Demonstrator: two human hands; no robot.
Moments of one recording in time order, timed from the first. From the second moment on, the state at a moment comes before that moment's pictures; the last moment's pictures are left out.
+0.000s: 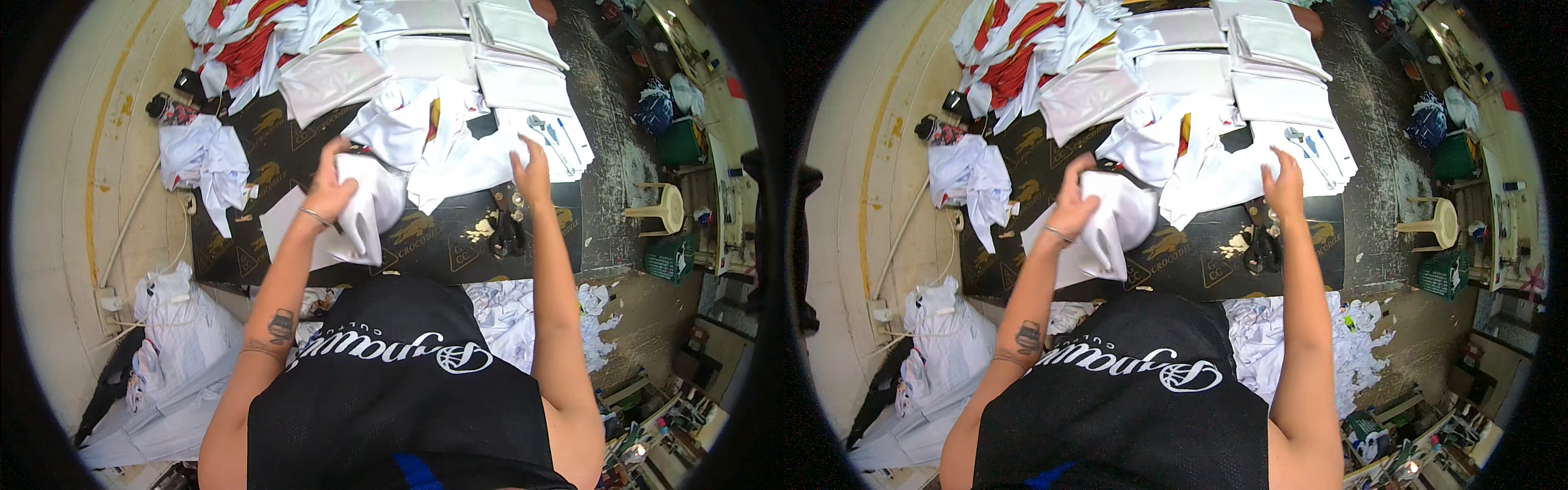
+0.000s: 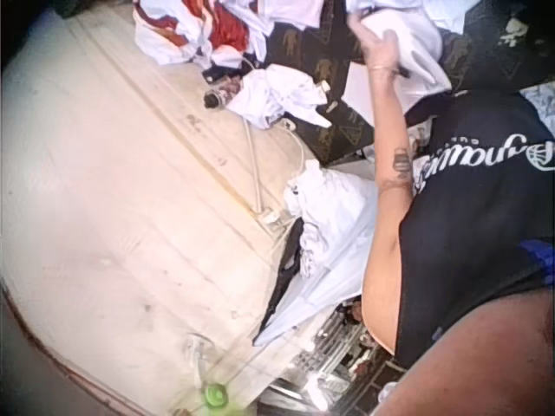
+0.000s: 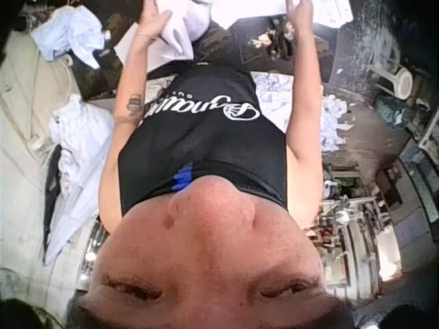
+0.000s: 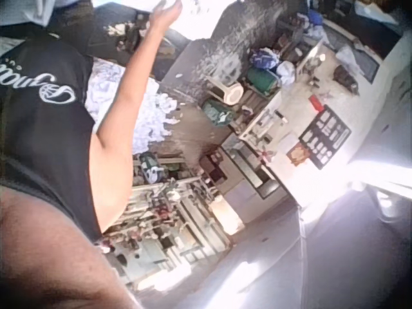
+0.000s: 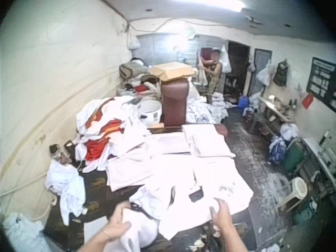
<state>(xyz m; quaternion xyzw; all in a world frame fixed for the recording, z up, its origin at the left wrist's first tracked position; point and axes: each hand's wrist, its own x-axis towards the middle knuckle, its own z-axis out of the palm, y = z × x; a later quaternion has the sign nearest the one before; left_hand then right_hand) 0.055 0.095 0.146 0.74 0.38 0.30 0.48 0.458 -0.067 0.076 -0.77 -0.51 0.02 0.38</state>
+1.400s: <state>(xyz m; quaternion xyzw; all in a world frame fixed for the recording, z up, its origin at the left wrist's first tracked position) -0.135 0.079 0.244 0.73 0.48 0.35 0.33 0.172 -0.040 0.047 -0.75 -0.52 0.38 0.15</state>
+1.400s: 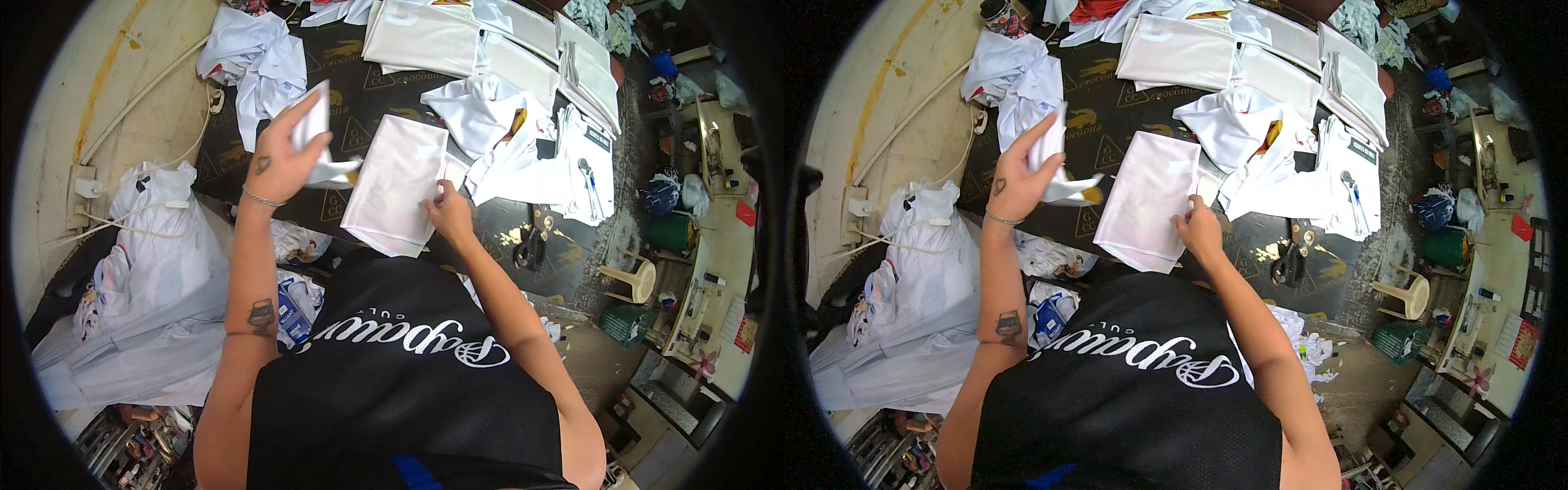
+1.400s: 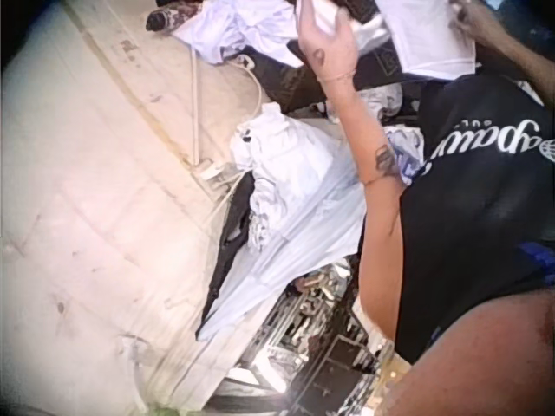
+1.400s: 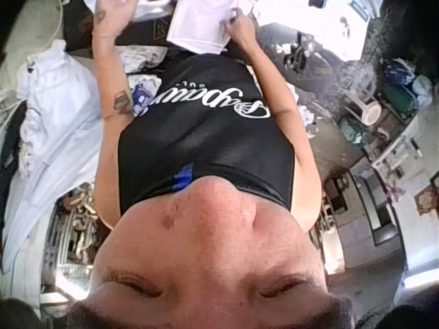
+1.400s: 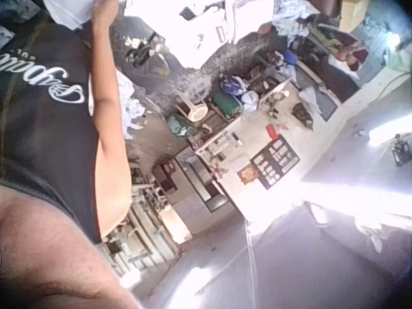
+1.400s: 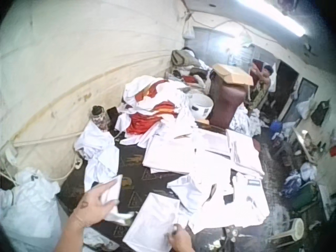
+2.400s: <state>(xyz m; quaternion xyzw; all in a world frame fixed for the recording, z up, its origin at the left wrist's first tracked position) -0.167 0.086 0.089 0.73 0.50 0.17 0.44 0.142 -0.044 0.046 -0.58 -0.79 0.17 0.14</state>
